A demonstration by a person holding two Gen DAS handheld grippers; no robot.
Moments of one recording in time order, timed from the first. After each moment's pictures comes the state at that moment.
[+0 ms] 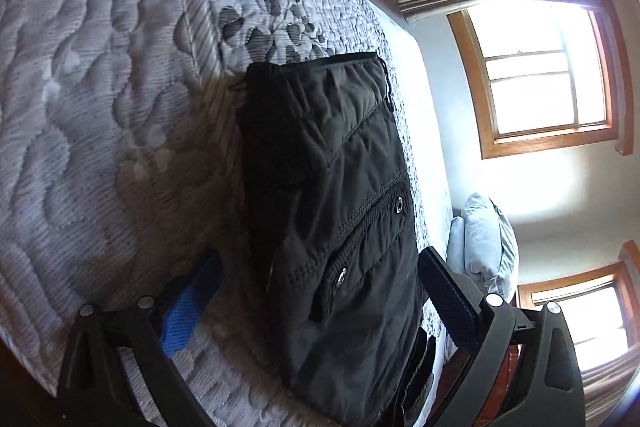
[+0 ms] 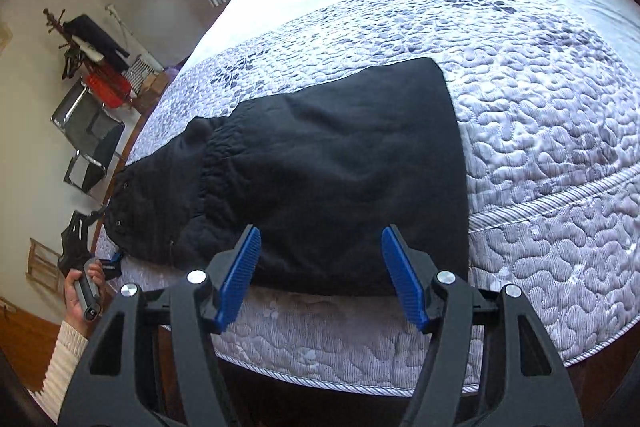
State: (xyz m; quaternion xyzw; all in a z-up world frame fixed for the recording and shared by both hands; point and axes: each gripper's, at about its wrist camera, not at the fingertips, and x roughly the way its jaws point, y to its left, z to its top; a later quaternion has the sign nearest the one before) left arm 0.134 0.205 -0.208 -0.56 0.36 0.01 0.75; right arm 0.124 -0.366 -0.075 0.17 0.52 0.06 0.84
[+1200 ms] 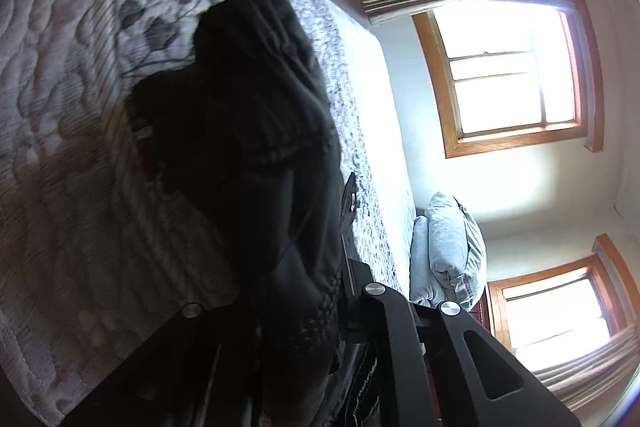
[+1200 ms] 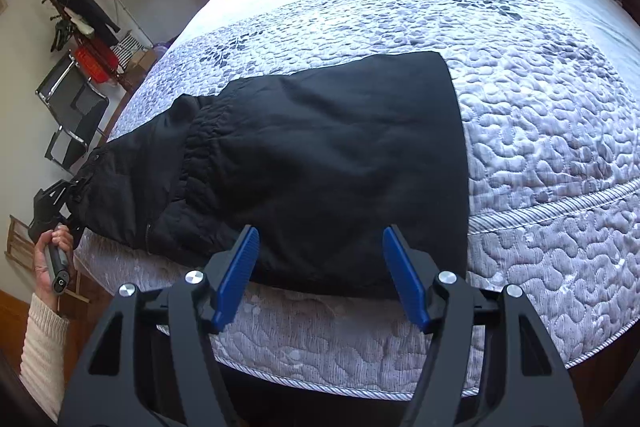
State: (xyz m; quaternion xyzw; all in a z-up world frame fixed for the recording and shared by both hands) left arm 0.180 0.160 -0.166 -0.57 0.31 -0.04 0.76; right arm 0.128 -0.361 -0.084 0.14 0.53 0.04 0.83
